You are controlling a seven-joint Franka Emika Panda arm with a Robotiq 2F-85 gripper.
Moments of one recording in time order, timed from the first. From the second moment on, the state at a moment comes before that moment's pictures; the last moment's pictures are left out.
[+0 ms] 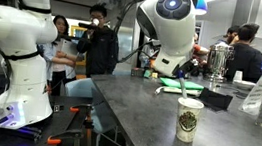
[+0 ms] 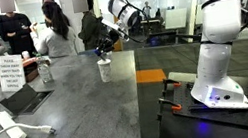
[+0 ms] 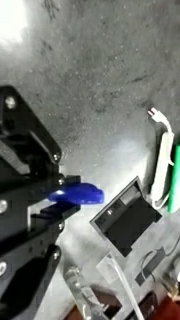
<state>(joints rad) -0.16 0.15 -0.16 -2.27 1.38 2.19 0.46</state>
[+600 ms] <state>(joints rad) -0.18 0.21 -0.19 -2.27 1.50 2.21 0.43</state>
